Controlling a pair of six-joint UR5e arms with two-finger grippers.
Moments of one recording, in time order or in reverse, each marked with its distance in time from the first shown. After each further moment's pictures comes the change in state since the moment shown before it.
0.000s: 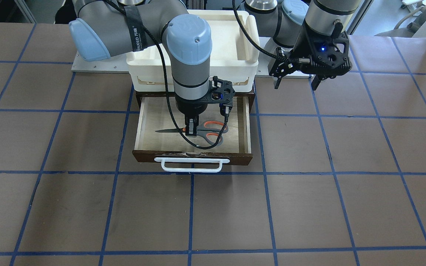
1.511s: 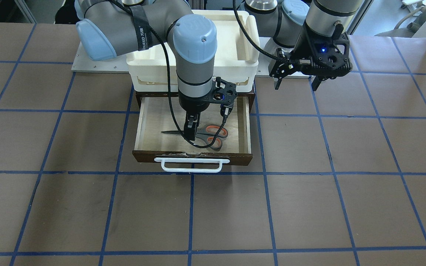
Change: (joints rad) left arm 0.002 -0.001 -0.001 0.000 0.000 -0.001; right arm 0.007 -0.030 0.015 -0.004 -0.014 0.178
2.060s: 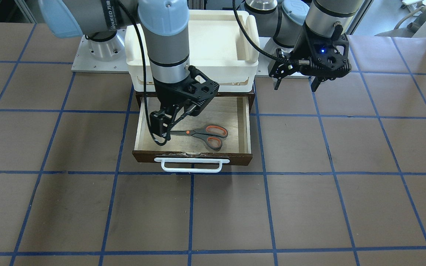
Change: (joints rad) left arm 0.001 -0.020 0.006 0.004 -0.009 0.012; right arm -0.169 -0.098 -0.024 0.004 -0.007 0.466
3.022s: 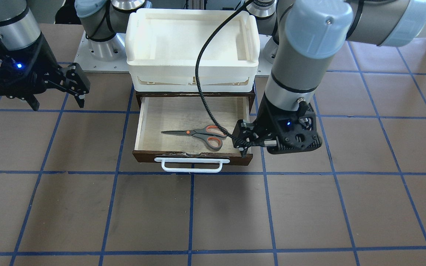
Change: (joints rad) left arm -0.154 -0.383 0.305 0.190 0.006 -0.315; right arm -0.344 -0.180 0.007 0.222 0.009 0.302
